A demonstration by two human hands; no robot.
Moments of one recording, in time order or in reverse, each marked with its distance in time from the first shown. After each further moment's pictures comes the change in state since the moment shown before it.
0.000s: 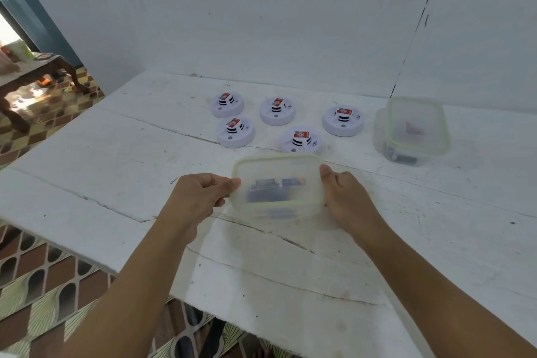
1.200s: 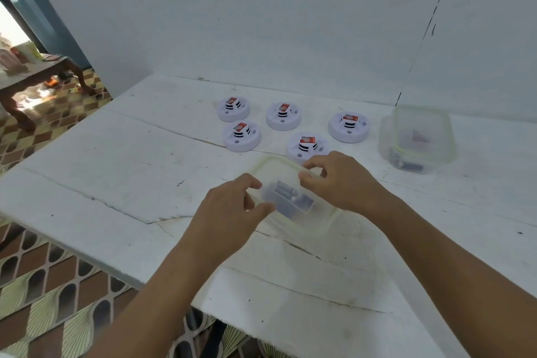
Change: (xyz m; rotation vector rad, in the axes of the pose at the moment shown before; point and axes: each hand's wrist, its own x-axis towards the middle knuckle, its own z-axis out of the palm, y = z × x) left_hand -0.051 0.015 0.020 0.620 -0.060 0.418; right_hand 0.023 -0.039 -0.017 -0.455 -0.163 -0.286
